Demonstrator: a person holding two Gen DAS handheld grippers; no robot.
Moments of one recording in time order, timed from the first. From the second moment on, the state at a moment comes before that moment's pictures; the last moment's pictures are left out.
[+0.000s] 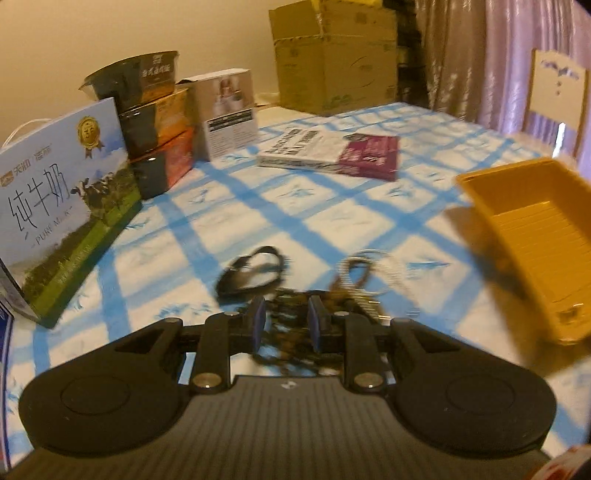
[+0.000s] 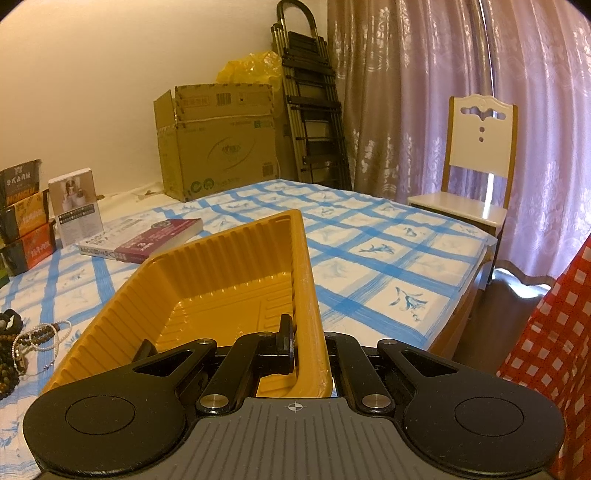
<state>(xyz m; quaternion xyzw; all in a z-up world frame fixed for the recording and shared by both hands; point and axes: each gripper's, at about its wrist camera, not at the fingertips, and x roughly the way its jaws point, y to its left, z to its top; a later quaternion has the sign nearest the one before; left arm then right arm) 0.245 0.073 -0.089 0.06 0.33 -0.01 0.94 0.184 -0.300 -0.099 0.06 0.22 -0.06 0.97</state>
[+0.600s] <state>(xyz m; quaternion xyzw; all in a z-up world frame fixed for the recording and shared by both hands) 0.313 0.090 -0.125 0.15 0.33 0.02 0.93 0.199 -0.298 -0.099 0.04 0.22 -0.05 0.97</state>
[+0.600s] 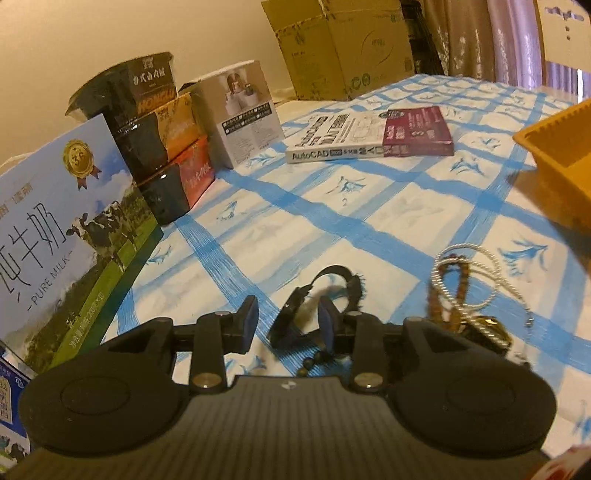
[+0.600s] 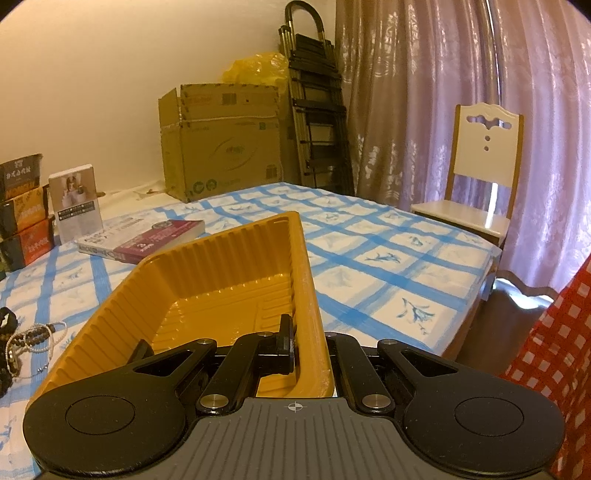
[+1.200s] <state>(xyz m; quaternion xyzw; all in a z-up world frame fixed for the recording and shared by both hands) 0.313 0.096 -0.121 0.14 0.32 -0.01 0.93 0.210 -0.295 -0.097 0.04 0.21 -0.05 0.98</state>
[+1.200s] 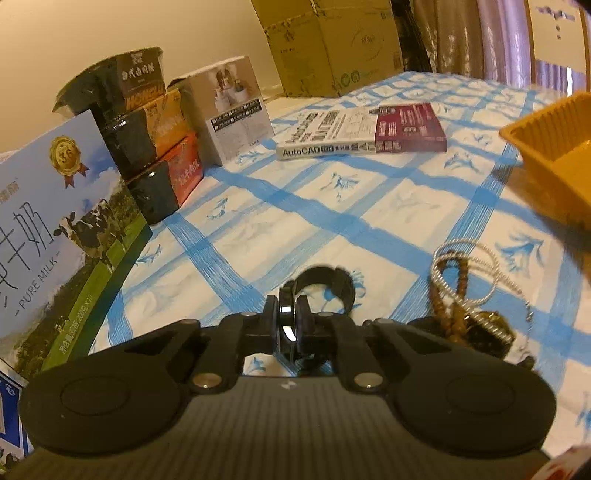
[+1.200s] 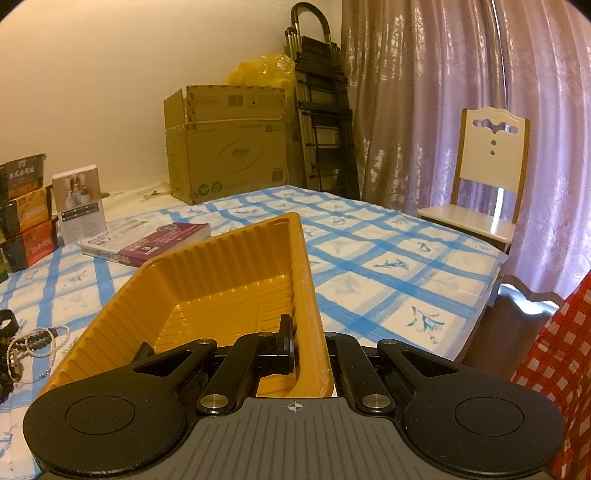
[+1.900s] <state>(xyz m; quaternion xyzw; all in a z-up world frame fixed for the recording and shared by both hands) 0.264 -0.018 -0.037 0.03 0.26 -0.16 0.95 0.212 -0.284 -0.101 0.04 0.21 -0.04 0.98</state>
